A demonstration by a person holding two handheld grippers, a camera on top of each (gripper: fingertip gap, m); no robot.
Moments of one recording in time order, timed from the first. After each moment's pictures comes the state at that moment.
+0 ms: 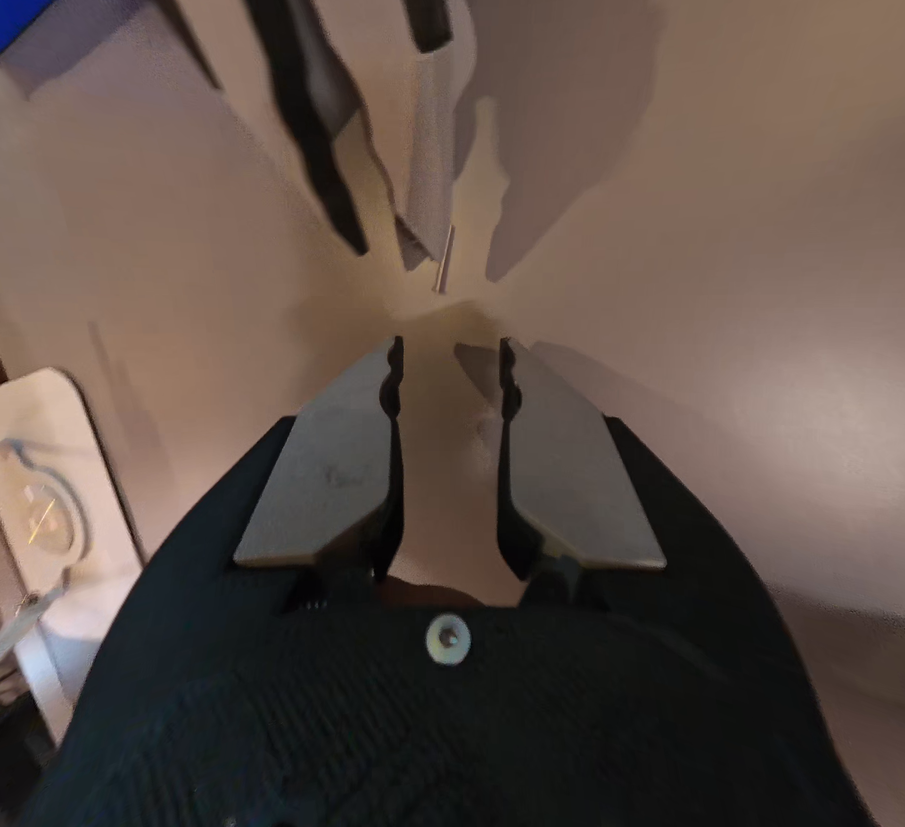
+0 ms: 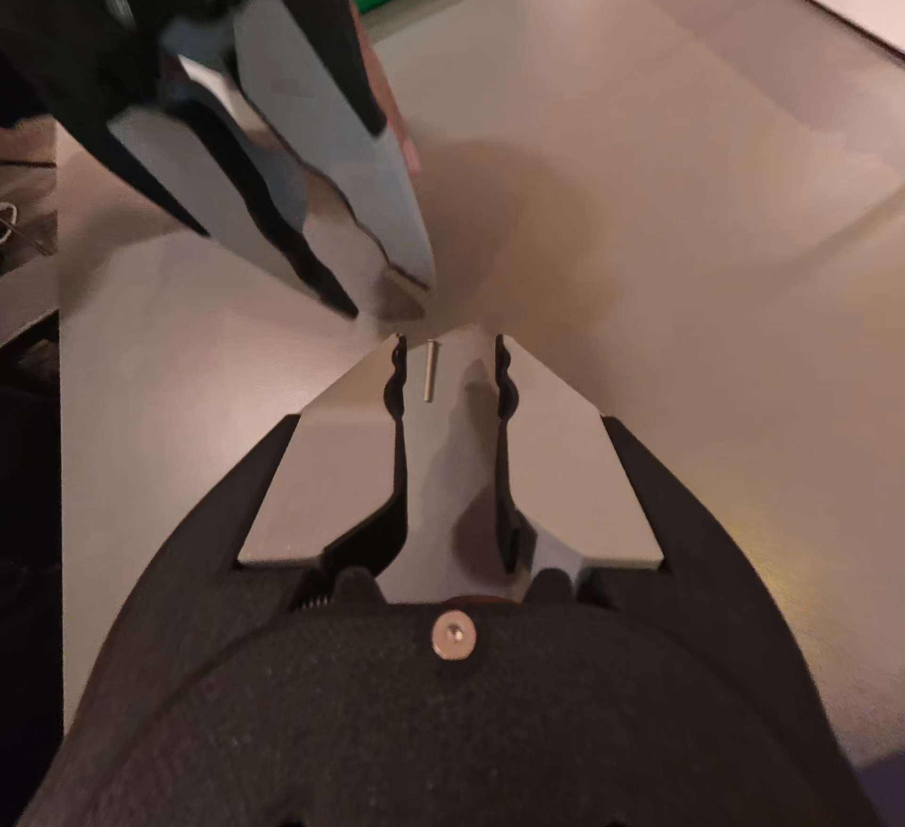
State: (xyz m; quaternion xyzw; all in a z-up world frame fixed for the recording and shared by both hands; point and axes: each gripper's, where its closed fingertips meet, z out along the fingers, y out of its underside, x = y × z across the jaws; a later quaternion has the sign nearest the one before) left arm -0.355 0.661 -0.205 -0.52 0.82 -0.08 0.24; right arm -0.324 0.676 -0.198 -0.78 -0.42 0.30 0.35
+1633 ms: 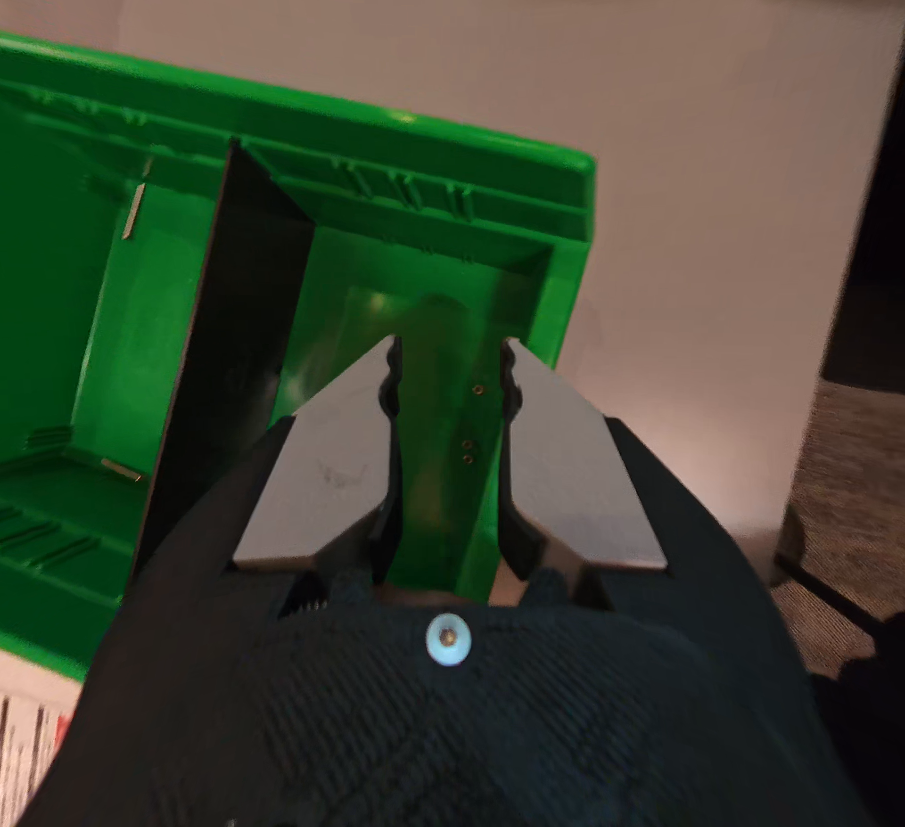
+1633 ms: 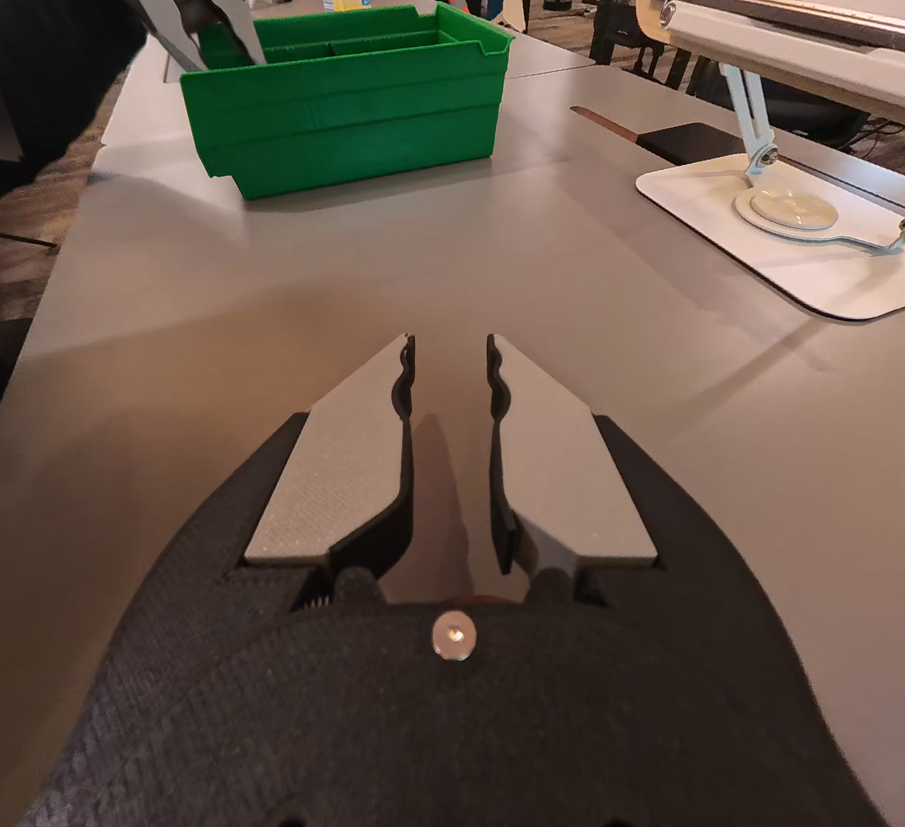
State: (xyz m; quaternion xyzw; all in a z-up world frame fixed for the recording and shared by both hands) left arm -0.693 0.666 -0.162 -0.72 0.63 -0.13 0.25; right arm -0.333 0.701 -0.158 -0.69 -0.42 0.32 0.50
